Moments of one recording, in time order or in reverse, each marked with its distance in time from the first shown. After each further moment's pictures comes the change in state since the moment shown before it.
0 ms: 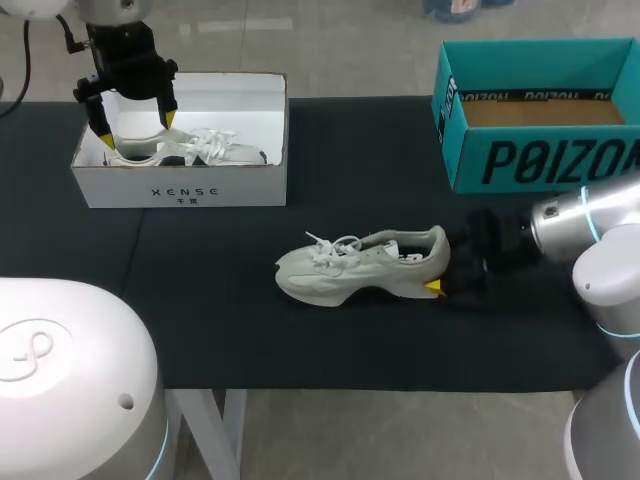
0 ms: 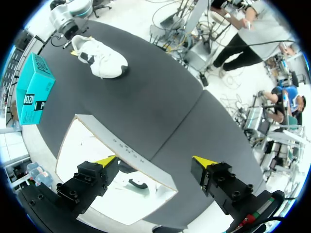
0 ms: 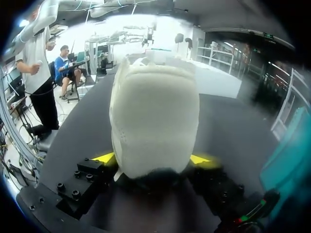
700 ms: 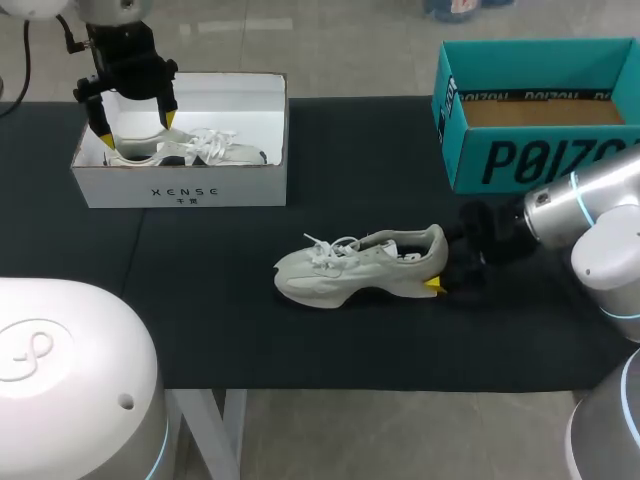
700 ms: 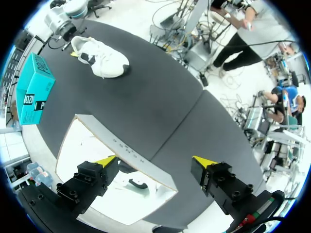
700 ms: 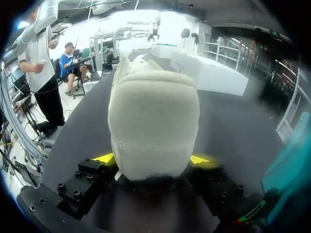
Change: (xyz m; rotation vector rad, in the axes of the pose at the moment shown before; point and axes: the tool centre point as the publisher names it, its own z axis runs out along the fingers) left arm 0.000 0.000 0.000 0.000 0.000 0.000; right arm 0.000 0.001 0.002 0.050 0.068 -0.008
